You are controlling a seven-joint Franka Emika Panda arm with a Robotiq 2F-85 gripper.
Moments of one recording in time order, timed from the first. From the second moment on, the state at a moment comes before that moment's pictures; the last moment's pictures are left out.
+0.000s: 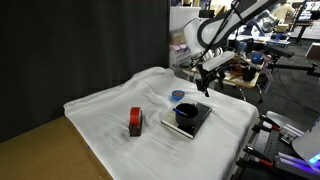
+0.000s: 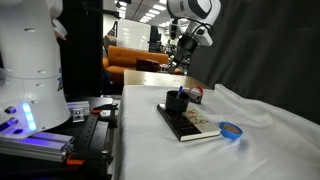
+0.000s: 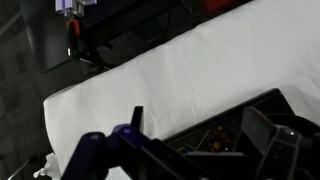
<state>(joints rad) 0.11 0.15 0.12 -2.14 -0.04 1.82 0.65</state>
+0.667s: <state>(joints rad) 0.12 0.16 0.11 -2.14 -0.05 1.78 0.83</state>
